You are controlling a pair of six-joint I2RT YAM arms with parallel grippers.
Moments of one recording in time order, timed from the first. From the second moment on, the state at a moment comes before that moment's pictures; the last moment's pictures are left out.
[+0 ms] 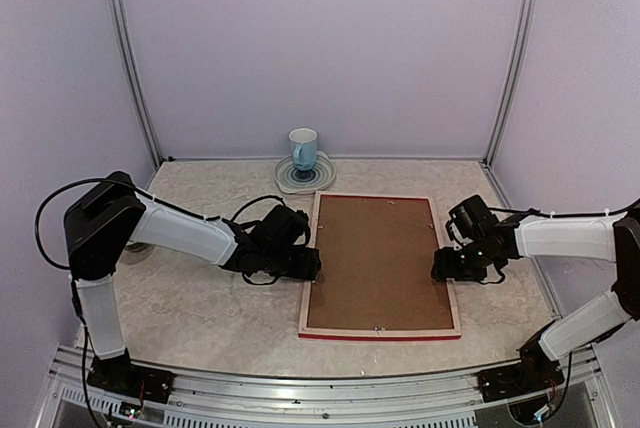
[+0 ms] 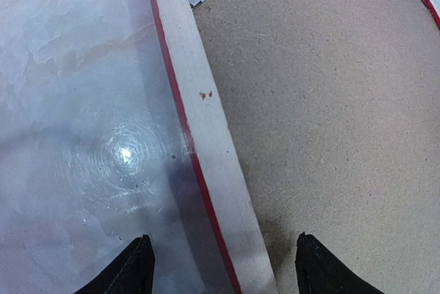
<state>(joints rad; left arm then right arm) -0.90 1.93 1.07 -0.01 -0.15 -0.56 0.48 1.38 0.68 -0.42 0.05 0.48</state>
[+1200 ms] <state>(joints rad) -0.90 1.94 1.09 -0.04 -0.14 -0.56 0.46 1.43 0.69 -0.41 0.09 0.42</state>
